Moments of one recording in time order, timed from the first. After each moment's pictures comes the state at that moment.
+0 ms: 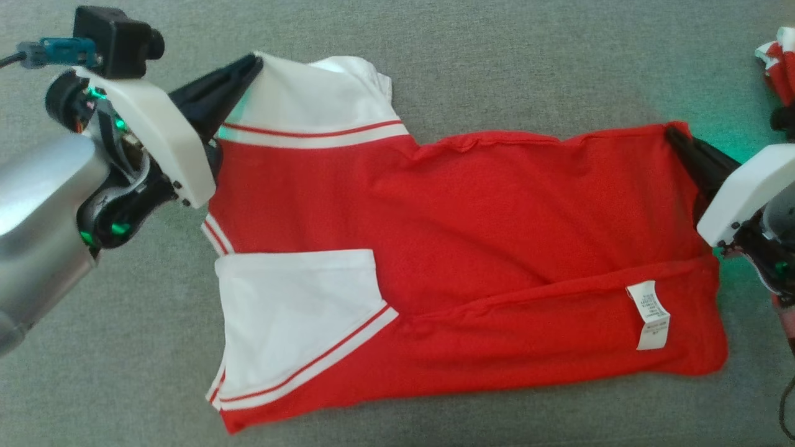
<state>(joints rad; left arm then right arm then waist) -1.17 0.71 -1.31 0.27 -1.31 -0.13 0.13 -0.47 -0.50 0.26 0.29 0.79 0.12 0.45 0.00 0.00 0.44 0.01</state>
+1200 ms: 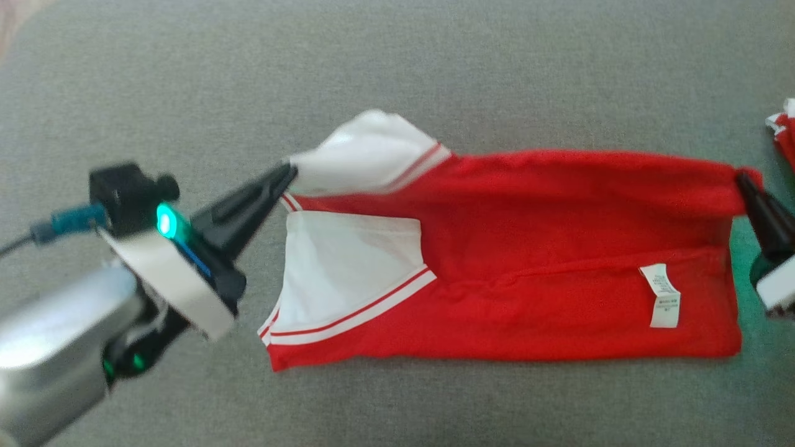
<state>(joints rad) -0.92 0.82 -1.33 0.00 -1.18 -0.13 -0.20 -0.22 -0.61 0.21 0.23 1.02 0.12 0.14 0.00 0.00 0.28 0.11</state>
